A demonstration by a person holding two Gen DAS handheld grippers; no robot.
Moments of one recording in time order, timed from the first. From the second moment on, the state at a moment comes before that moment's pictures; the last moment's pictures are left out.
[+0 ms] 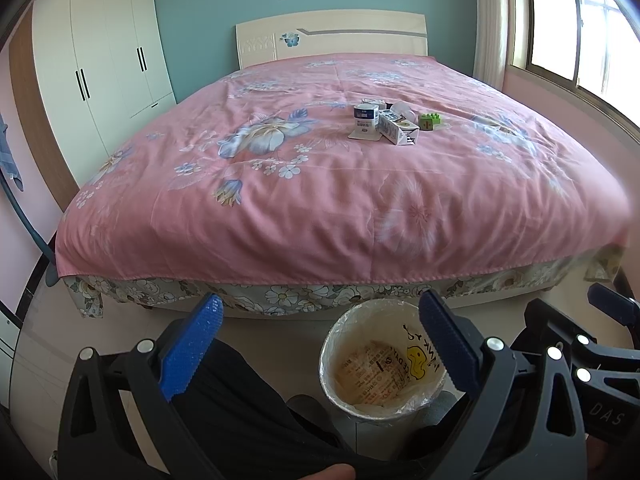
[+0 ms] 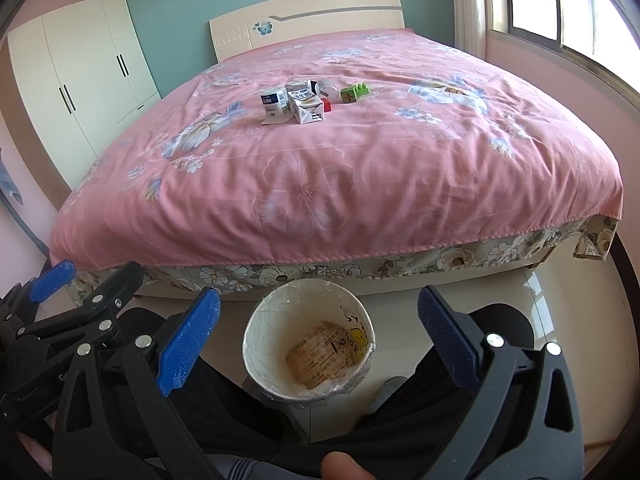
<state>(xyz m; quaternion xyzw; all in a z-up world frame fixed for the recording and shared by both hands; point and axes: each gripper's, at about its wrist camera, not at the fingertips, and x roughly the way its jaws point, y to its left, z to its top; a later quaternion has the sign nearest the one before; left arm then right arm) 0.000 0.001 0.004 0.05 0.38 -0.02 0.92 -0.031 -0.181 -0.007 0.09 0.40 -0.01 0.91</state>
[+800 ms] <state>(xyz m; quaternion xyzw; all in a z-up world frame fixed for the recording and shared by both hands) 0.000 -0.002 0.005 0.05 0.38 -0.02 0.93 -0.029 -0.180 -0.005 0.09 0.40 -0.01 0.91</state>
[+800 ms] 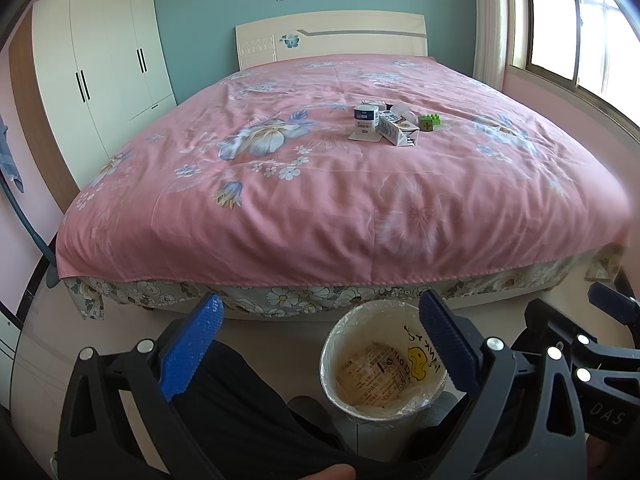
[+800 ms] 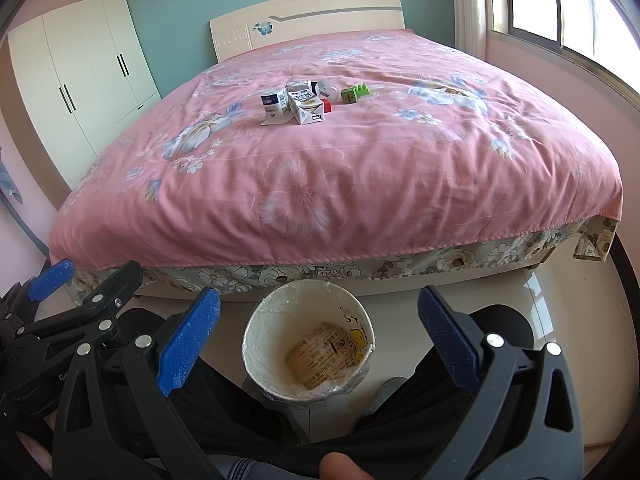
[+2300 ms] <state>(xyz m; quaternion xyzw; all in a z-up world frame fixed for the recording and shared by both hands) 0.005 0.002 0.001 0.04 0.38 -0.05 0.92 -0.028 -0.180 -0.002 0.09 0.39 -0.01 0.92</state>
